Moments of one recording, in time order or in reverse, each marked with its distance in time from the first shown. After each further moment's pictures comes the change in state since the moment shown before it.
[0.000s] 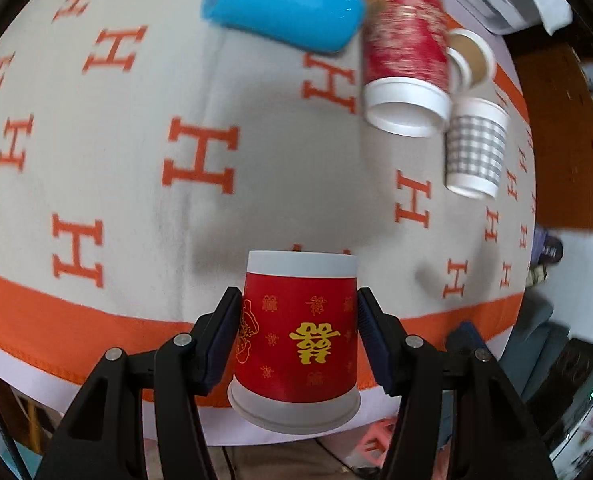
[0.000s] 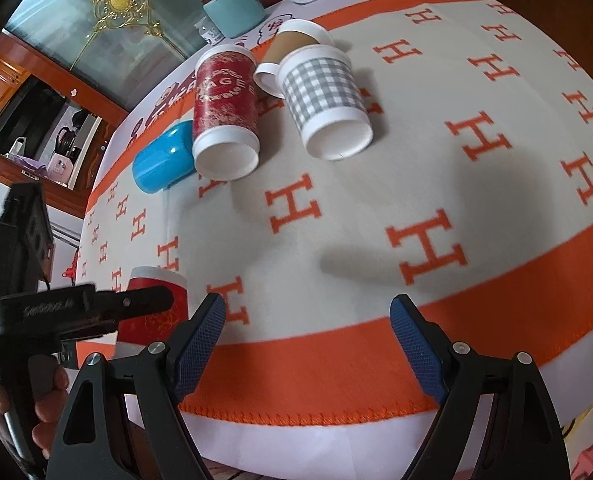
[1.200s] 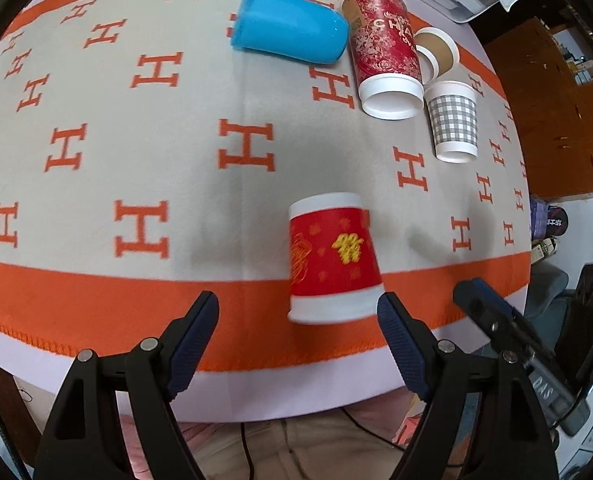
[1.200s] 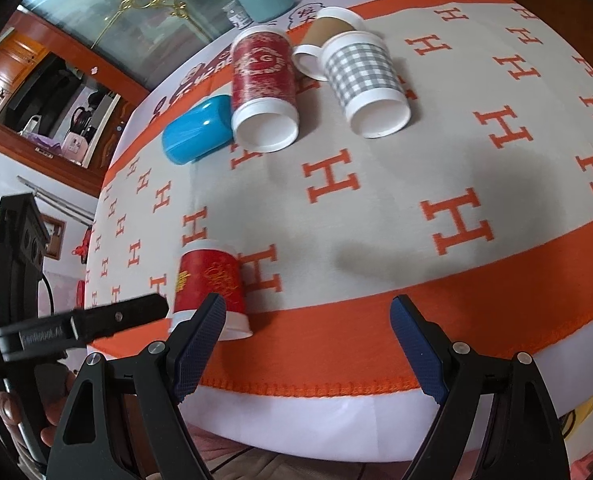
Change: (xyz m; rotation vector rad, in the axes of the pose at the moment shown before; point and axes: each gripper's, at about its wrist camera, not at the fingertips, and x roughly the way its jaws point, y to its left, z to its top) left arm -0.060 0.028 -0.047 0.156 -0.083 0.019; right arm -0.011 0.028 -0.018 -0.071 0.041 0.046
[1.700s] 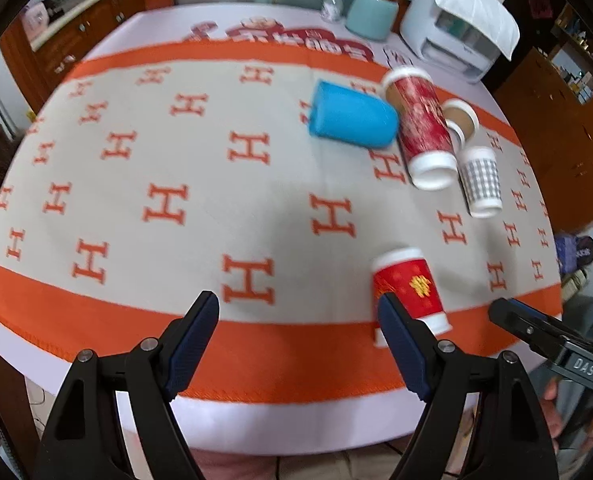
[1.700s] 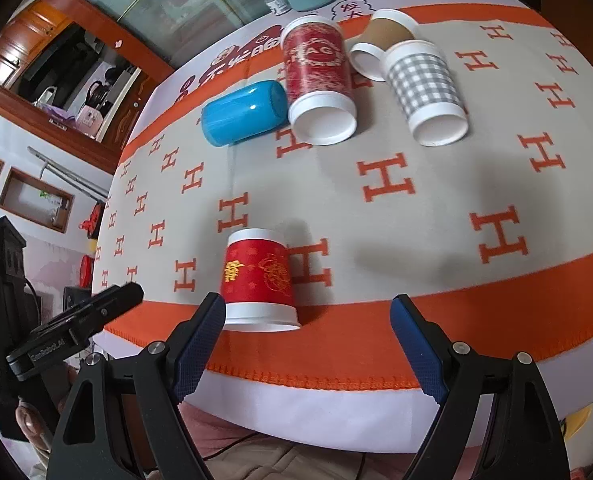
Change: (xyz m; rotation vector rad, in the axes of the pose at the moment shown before) left arm -0.052 0.043 -0.019 0.023 -0.317 0.151; right arm -0.007 0.052 0.003 -0.090 0.046 0.020
